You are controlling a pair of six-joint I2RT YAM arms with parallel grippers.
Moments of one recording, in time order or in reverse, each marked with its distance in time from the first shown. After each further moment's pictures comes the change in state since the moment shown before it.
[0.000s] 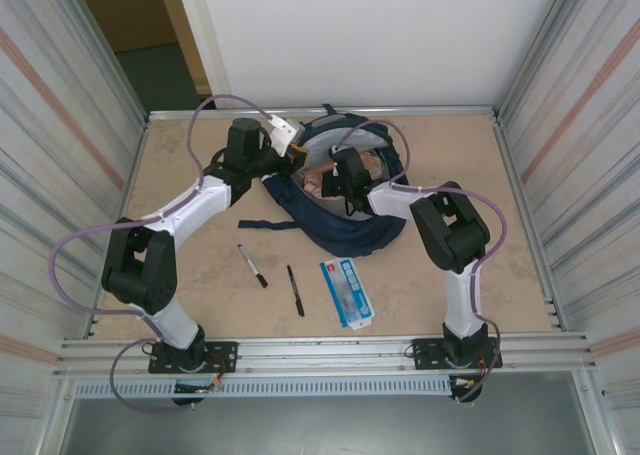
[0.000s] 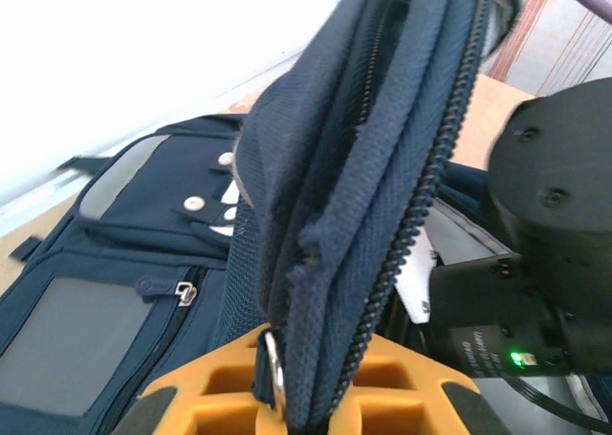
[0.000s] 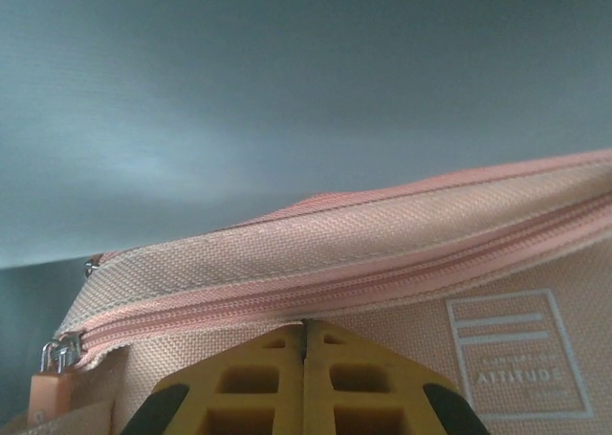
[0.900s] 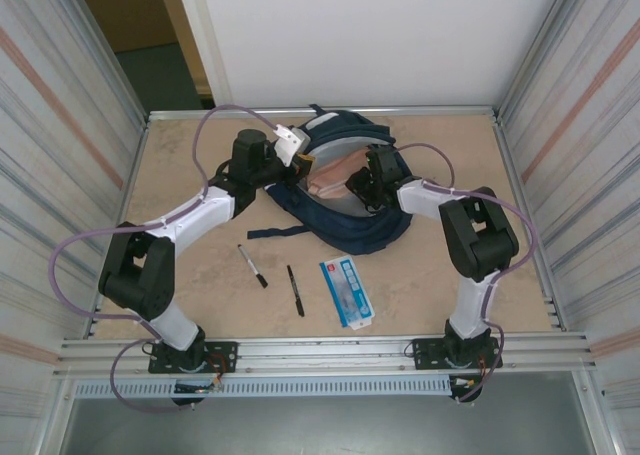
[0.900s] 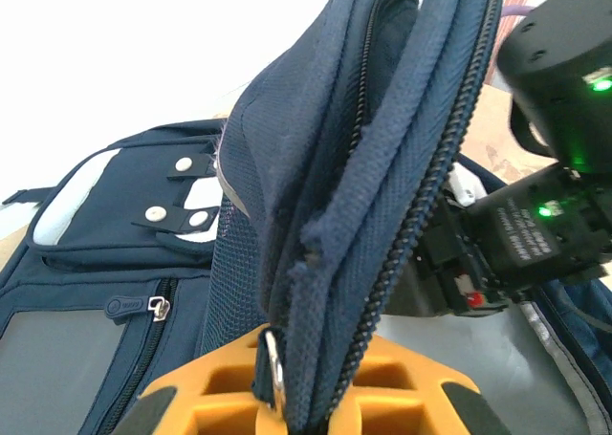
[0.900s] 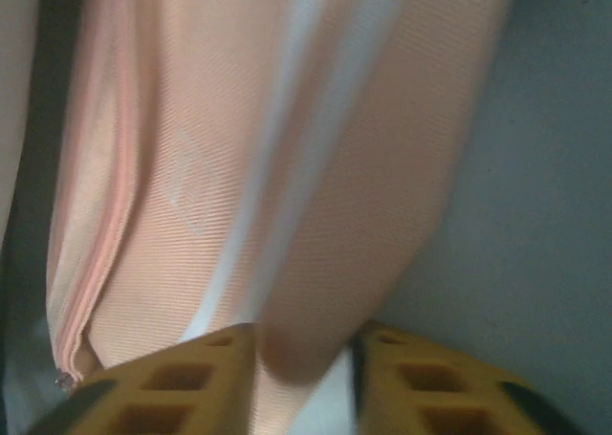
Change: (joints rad) left arm -0.049 -0.034 -0.090 0.101 -0.035 -0.002; right arm -0.138 -0.153 -0.131 -0.179 -0.175 0.685
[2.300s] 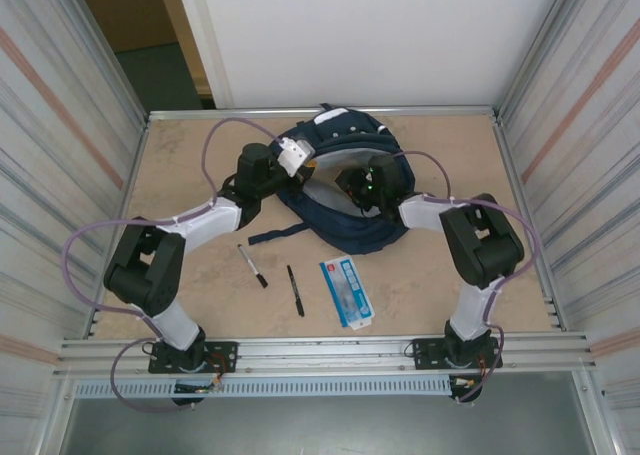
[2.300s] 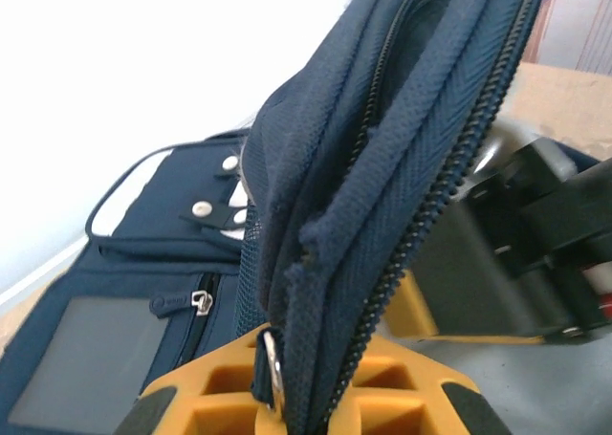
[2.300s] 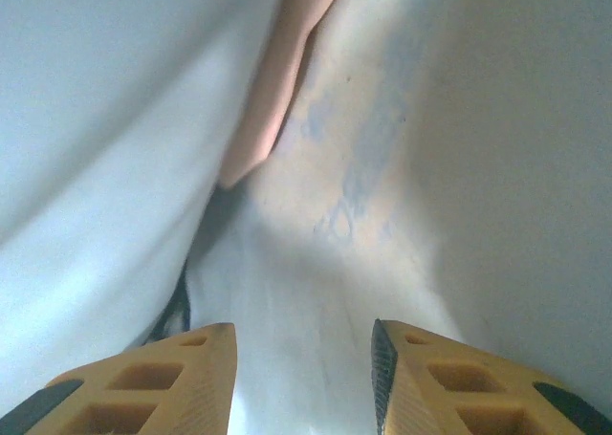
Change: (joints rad) left arm -0.024 0.042 -0.126 0.242 -0.104 0.120; right arm 0.028 -0.110 -0.200 0.342 -0.118 0.050
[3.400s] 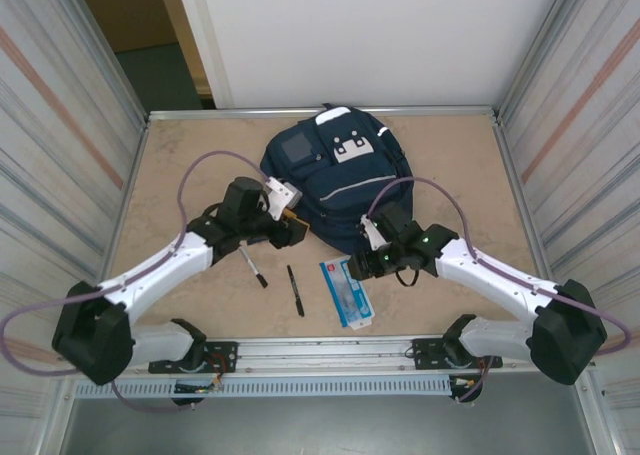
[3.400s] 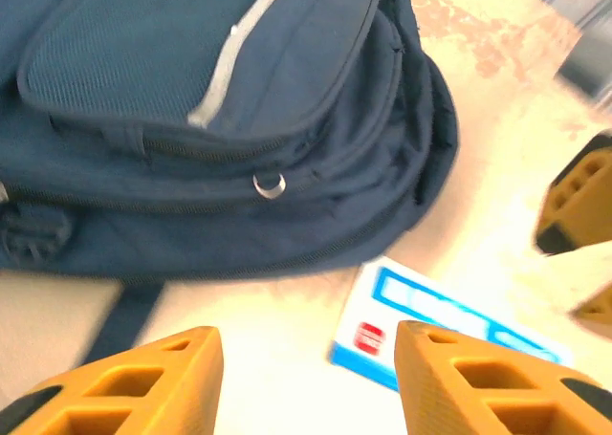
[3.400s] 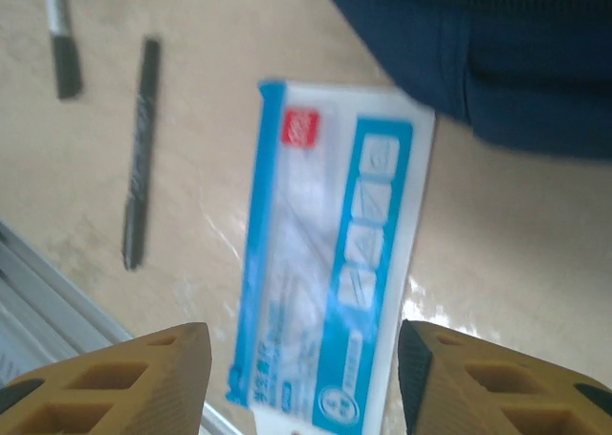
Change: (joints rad) left arm -0.101 -0.444 -0.191 -0.643 0.050 -0.327; right arm 0.267 -0.607 -0.189 -0.964 -0.019 -0.684
